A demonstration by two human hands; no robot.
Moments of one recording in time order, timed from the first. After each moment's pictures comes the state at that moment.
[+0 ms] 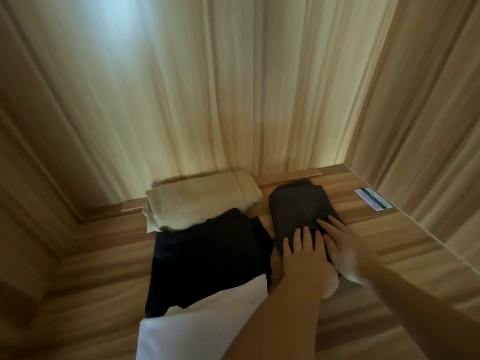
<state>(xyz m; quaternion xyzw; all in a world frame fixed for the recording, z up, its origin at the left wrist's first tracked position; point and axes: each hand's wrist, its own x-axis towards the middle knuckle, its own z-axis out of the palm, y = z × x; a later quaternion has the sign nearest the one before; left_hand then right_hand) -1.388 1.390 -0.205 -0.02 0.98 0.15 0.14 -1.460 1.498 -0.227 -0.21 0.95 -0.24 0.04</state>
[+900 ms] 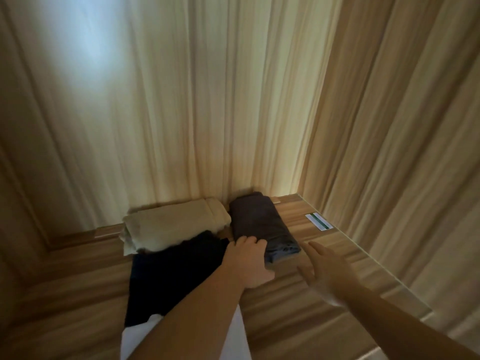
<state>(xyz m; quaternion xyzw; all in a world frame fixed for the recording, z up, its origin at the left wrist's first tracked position) -1.376 1.316 -0.145 0.07 0.99 0.11 0.06 -1.399 1.527 -0.164 -0.18 0.98 -0.08 -0.01</state>
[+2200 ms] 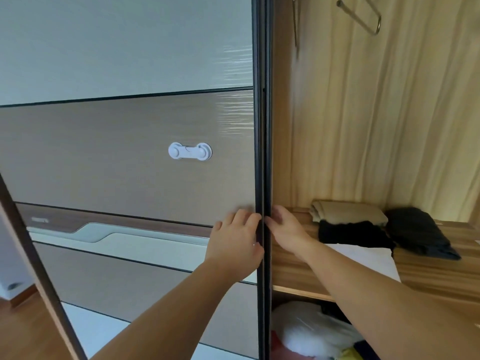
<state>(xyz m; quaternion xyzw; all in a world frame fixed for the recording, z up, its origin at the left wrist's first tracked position) -0.811 1.233 0.001 -0.25 0.94 -0.03 -0.23 -0.972 1.271 -0.022 -0.40 0.73 -0.52 0.18</state>
